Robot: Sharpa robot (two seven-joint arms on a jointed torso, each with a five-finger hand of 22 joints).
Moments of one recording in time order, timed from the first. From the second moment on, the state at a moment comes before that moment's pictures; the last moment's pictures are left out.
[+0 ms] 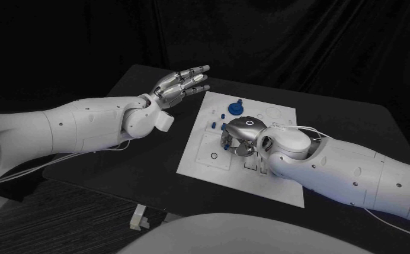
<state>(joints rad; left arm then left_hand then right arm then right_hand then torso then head) 1.14 -0.87 -0.21 1.29 -0.04 0.19 0.68 1.41 0.21 -0.16 0.13 0.56 0.37 0.07 0.05 0.05 0.03 0.08 0.21 0.03 0.05 0.19 0.05 0.01 0.13 0.10 0.30 0.04 0.17 1.10 -0.45 -0.21 1.36 -1.71 -0.21 -0.09 1.45 -0.16 0.45 0.03 0.22 1.11 0.12 0.11 0.23 1.20 0.06 0.20 0.06 1.39 -0.02 1.18 0.90 0.12 1.34 0.08 0.96 1.29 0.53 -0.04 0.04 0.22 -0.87</state>
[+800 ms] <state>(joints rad) 1.13 -0.86 -0.21 1.28 -0.04 0.20 0.68 1.41 0.21 -0.16 0.13 0.56 0.37 0.07 0.05 0.05 0.03 0.08 0.21 0.03 0.05 0.19 0.05 0.01 0.13 0.10 0.30 0.04 0.17 1.09 -0.45 -0.20 1.35 -1.71 -0.17 -0.10 1.45 -0.16 0.33 0.08 0.18 0.82 0.07 0.08 0.14 1.03 0.10 0.20 0.13 1.23 0.01 1.09 0.76 0.12 1.19 0.12 0.68 1.29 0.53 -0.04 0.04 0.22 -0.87</state>
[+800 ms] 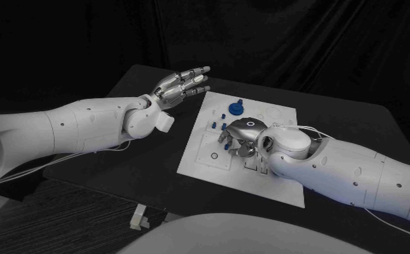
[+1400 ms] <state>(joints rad) 1.13 -0.87 -0.21 1.28 -0.04 0.20 0.68 1.41 0.21 -0.16 0.13 0.56 0.37 0.07 0.05 0.05 0.03 0.08 0.21 0.03 0.05 0.19 0.06 0.01 0.13 0.10 0.30 0.04 0.17 1.19 -0.62 -0.21 1.50 -1.71 -0.32 -0.09 1.47 -0.15 0.21 0.15 0.16 0.79 0.04 0.08 0.12 0.78 0.11 0.27 0.13 1.14 0.02 1.05 0.66 0.12 1.14 0.13 0.53 1.29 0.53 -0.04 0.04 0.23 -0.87</state>
